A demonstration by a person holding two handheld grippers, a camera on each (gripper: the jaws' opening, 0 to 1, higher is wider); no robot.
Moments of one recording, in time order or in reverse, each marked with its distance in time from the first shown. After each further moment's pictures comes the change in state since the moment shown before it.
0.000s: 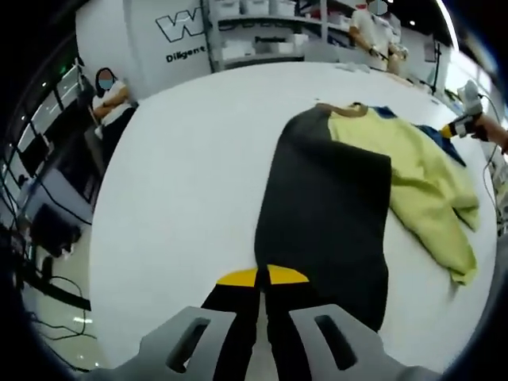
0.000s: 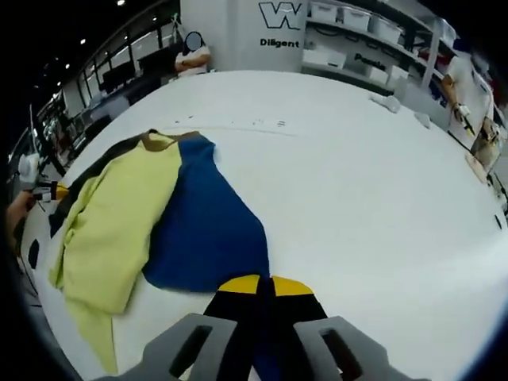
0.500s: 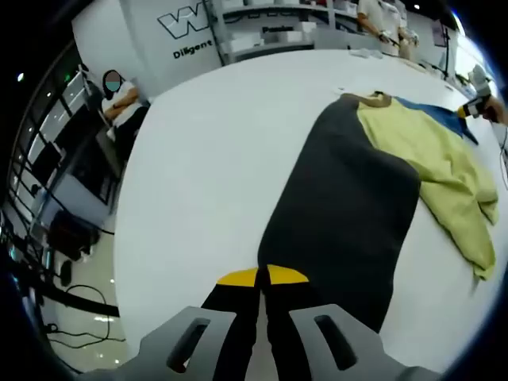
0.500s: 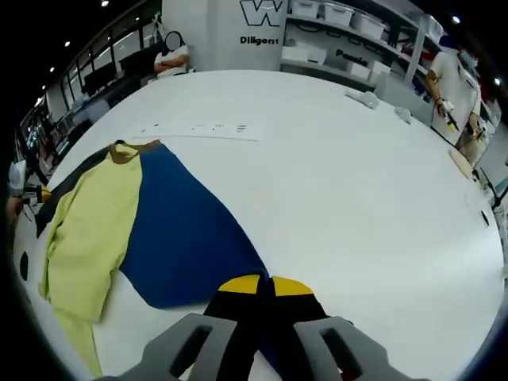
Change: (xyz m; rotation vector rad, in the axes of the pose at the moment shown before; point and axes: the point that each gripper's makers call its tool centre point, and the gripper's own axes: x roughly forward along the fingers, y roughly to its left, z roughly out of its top) left arm 0.010 0.038 0.007 0.081 0.066 0.099; right arm 0.002 -0.043 0.015 -0.011 0.014 -0.095
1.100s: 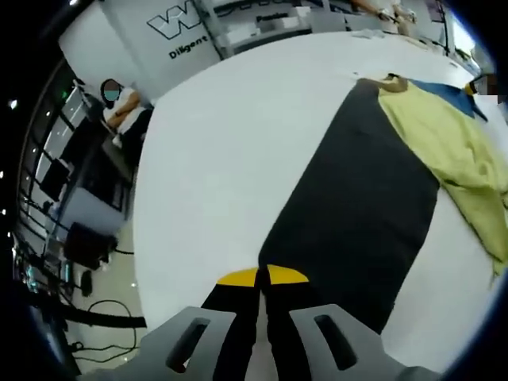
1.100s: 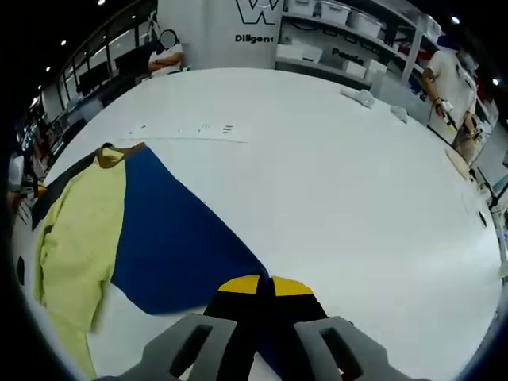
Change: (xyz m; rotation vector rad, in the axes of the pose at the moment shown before) left arm 0.015 0.033 0.010 0.052 0.053 0.071; right arm 0.012 -0.014 0.008 0.010 0.011 -0.027
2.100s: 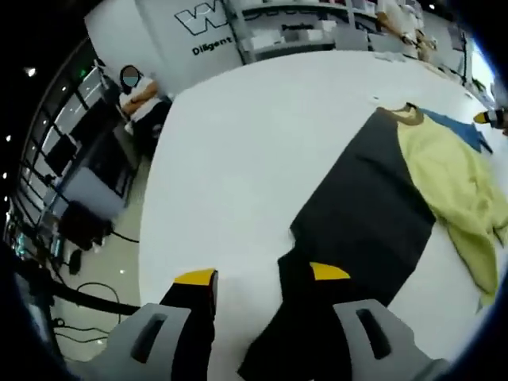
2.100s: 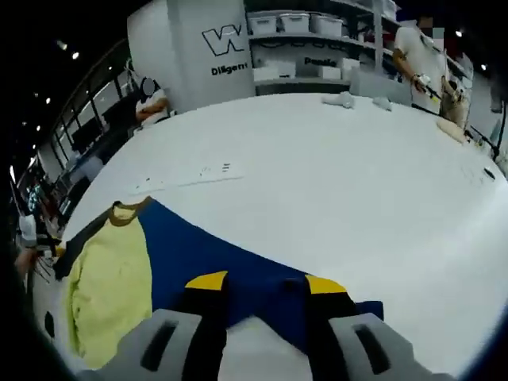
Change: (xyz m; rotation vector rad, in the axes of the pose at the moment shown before) left arm -0.017 0.004 -0.001 -0.158 -0.050 -0.006; right arm -0.021 0.029 0.020 0.294 -0.167 0.150
